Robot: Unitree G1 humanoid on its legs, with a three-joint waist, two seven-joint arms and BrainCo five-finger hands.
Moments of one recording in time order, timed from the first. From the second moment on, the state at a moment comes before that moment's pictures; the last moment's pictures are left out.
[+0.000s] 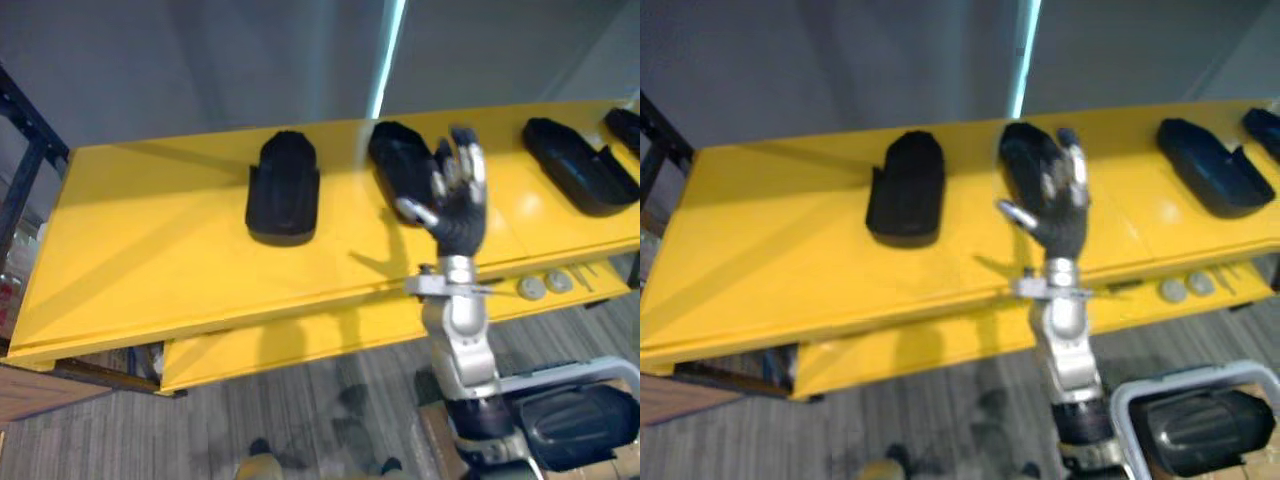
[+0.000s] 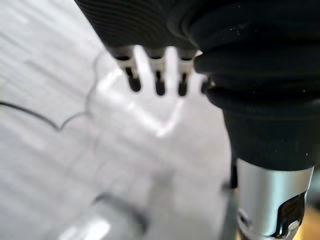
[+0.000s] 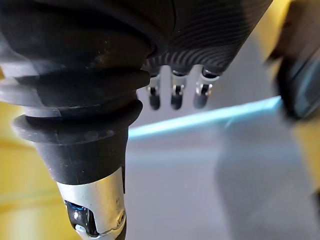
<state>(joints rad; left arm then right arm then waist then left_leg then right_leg) 0.26 -0.03 0.57 1.00 -0.05 -0.08 0.25 -0.42 -0.08 0.21 -0.14 0.22 -0.31 -0.14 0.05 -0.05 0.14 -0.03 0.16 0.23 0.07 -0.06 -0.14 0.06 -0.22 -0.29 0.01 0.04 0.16</state>
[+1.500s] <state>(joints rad) -0.08 0.01 0.24 0.92 -0.04 -0.08 0.23 -1.26 0.17 0.02 0.71 0.24 -0.15 -0.33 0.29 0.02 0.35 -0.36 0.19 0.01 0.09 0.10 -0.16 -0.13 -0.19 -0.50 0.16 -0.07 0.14</state>
